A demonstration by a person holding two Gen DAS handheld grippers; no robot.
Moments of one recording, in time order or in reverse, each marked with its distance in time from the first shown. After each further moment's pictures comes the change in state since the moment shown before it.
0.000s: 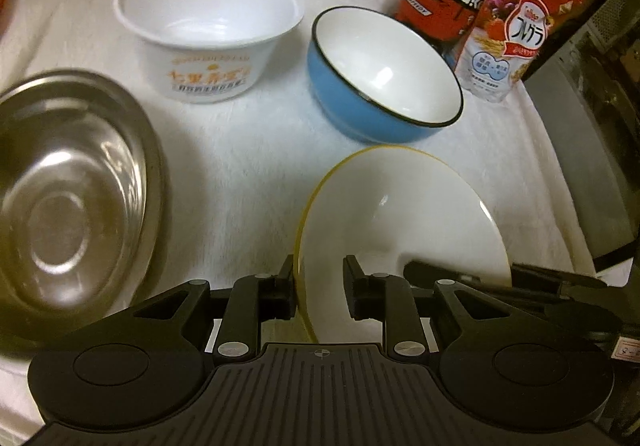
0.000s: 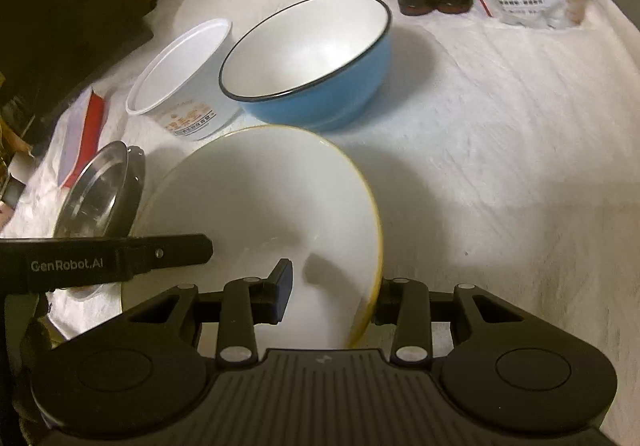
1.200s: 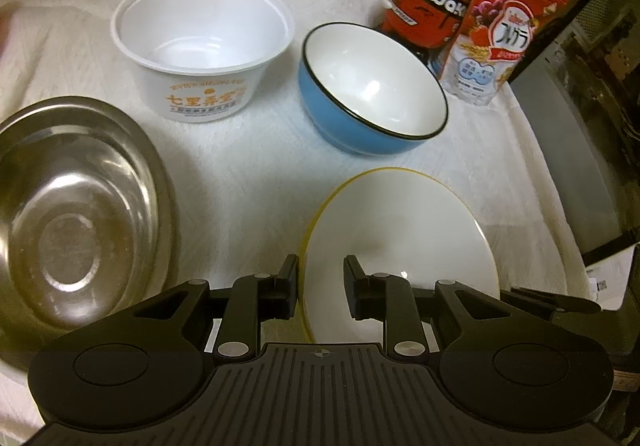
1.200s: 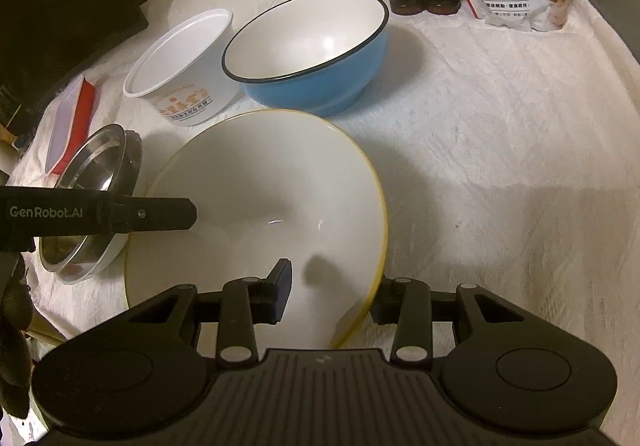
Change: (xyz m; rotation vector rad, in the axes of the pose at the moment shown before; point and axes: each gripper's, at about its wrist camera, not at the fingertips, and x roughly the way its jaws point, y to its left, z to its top) left arm -0.017 0.001 0.009 0.039 -0.011 -0.013; right arm -0.013 0.010 -0.014 -0.006 0.003 -0.059
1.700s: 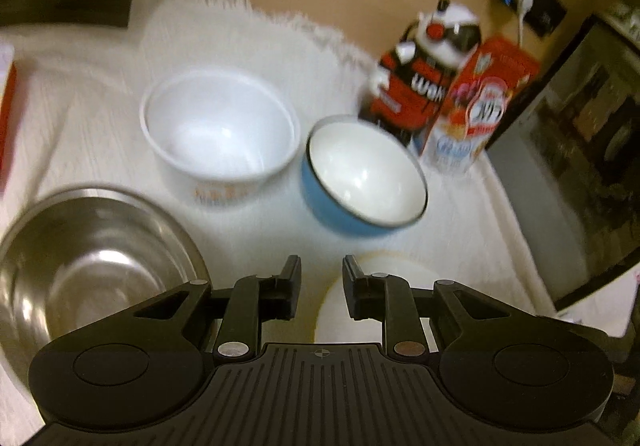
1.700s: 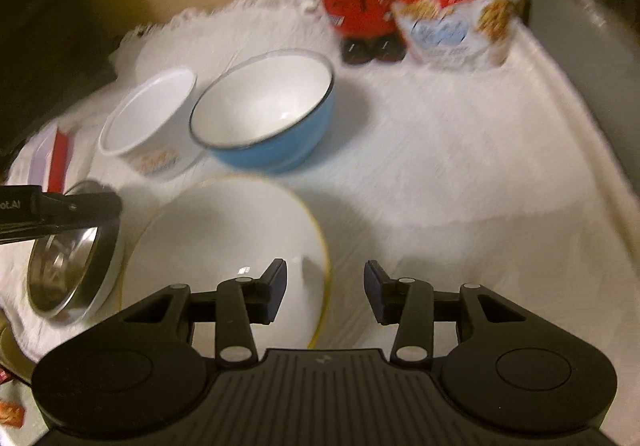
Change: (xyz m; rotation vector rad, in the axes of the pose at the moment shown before) left arm -0.049 0.019 0.024 0.001 -0.194 -0.077; right arm -0.041 -0.001 0.009 0.057 -0.139 -0.141
